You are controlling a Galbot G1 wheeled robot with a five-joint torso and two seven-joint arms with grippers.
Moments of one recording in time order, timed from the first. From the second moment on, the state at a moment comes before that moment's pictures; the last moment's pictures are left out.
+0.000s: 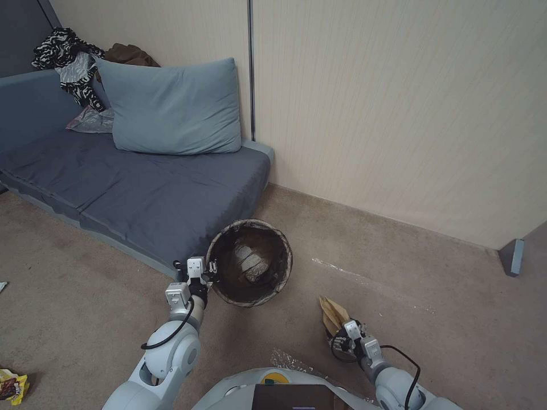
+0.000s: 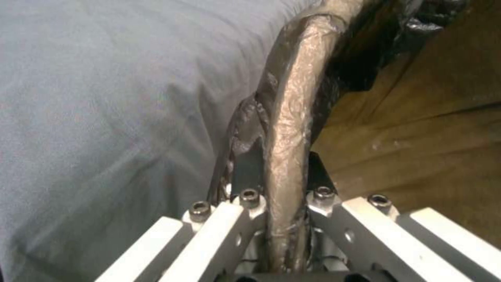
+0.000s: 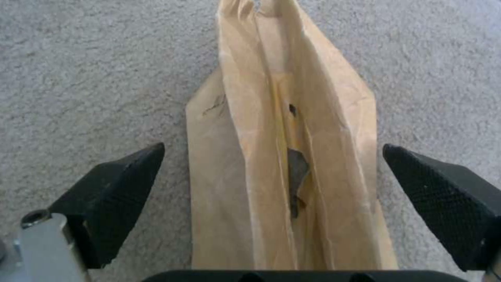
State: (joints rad) left arm 1.52 -1.22 -0.32 -2.09 -0.47 0.24 -0.33; right arm -1.40 0.83 -0.08 1.50 0.52 0.00 0.24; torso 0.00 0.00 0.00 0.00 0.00
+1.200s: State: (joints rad) left arm 1.52 -1.22 -0.32 -2.09 -0.47 0.24 -0.33; right arm -1.38 0.86 -0.08 1.50 0.53 -0.03 0.27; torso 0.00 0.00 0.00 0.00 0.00
